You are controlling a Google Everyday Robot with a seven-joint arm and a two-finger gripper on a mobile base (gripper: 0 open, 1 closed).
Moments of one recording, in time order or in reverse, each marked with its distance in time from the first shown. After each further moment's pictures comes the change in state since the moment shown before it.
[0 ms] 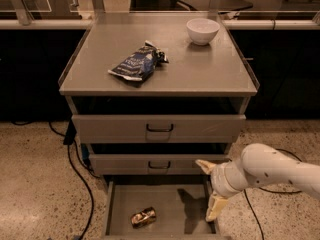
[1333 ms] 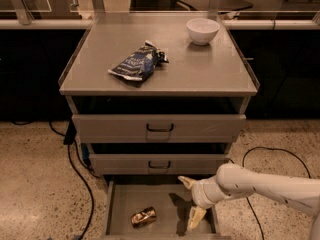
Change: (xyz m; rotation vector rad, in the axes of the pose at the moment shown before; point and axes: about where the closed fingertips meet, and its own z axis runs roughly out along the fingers) arm 0.021 0.017 0.149 -0.061 -0.121 -0.013
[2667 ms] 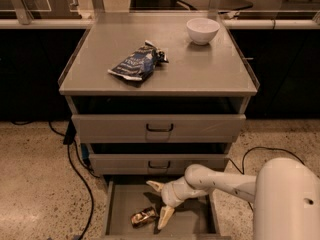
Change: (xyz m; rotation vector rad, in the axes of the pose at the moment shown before) arm -0.043 -0.025 0.144 -0.093 -0.229 -0.118
